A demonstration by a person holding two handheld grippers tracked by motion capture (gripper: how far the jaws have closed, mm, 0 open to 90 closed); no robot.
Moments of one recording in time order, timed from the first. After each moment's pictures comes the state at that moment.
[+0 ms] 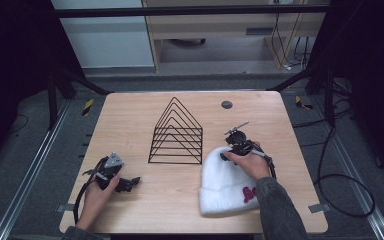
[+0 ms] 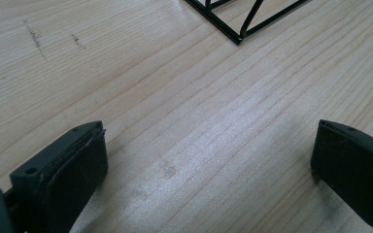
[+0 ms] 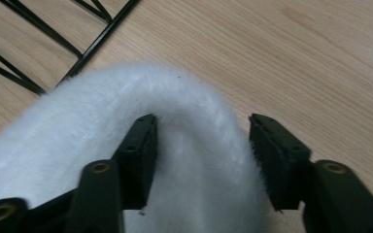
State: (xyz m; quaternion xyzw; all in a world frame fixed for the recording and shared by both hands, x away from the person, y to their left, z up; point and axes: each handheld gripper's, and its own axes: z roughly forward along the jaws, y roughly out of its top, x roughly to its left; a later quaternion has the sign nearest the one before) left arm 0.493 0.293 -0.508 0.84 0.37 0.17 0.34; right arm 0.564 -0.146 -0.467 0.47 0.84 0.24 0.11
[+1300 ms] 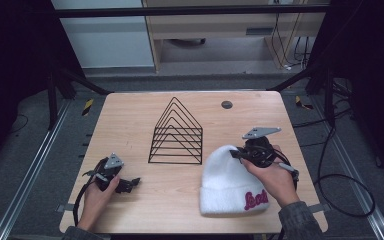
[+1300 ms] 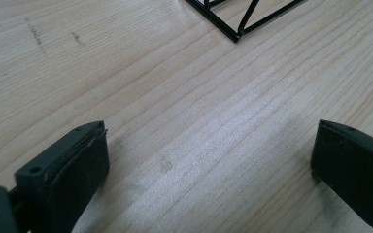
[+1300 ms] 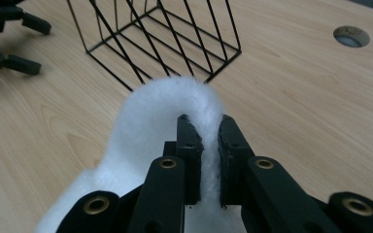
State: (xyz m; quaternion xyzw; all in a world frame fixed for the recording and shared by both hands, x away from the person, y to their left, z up) left arm 0.487 0.292 -0.508 0.84 0.38 0.17 0.34; right arm 0.474 -0.175 -0.377 0.39 0.82 0.39 0.15
